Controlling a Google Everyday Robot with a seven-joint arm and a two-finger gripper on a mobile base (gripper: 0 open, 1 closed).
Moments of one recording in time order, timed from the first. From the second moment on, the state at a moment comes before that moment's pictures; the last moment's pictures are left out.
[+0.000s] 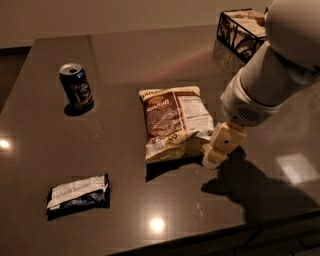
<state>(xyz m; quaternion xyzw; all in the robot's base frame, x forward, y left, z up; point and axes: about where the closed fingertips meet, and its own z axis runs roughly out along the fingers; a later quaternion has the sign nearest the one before) 0.457 -0.138 0.890 -0.55 0.82 0.03 0.18</state>
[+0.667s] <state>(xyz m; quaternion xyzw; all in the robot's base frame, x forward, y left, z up) 0.473 -0.117 0.868 -0.54 0.82 0.02 0.19</state>
